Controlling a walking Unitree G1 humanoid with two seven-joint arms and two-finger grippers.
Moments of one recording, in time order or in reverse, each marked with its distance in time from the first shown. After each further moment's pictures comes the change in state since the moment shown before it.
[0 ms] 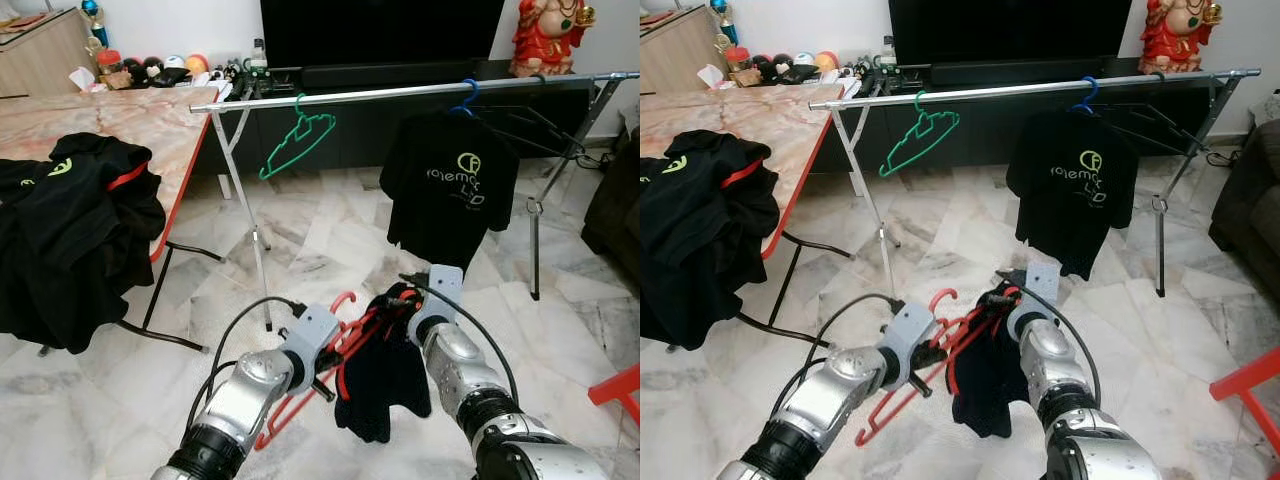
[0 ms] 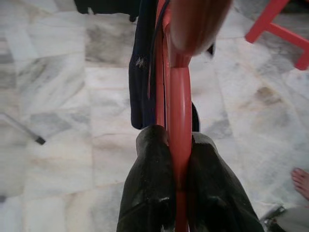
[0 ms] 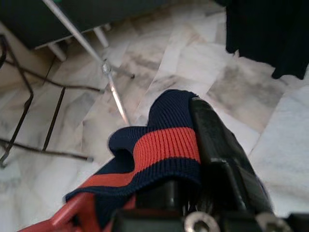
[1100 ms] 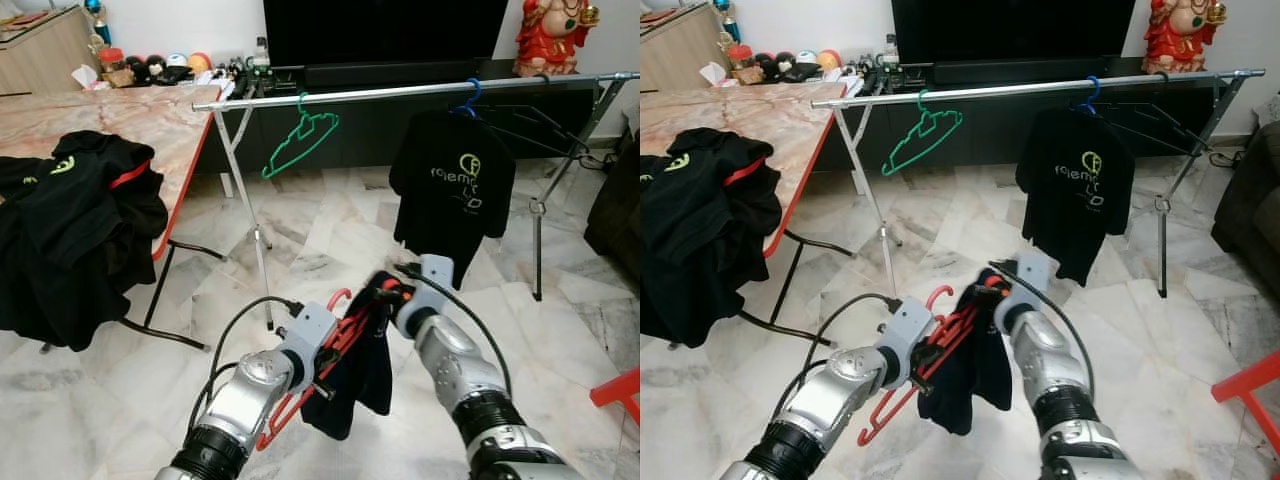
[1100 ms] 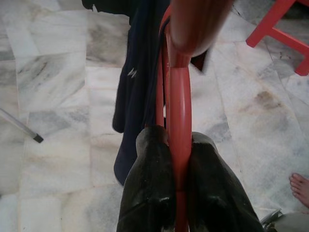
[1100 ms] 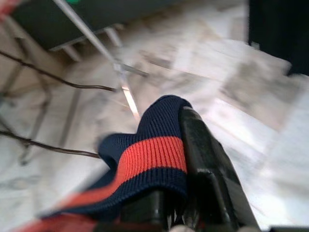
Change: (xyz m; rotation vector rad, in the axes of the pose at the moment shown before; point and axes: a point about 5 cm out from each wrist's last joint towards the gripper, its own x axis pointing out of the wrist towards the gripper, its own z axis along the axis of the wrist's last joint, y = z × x) left arm 0.003 -0.004 0.000 -0.015 -0.018 -0.006; right arm -0.007 -0.007 -0.007 0.094 0.060 0.065
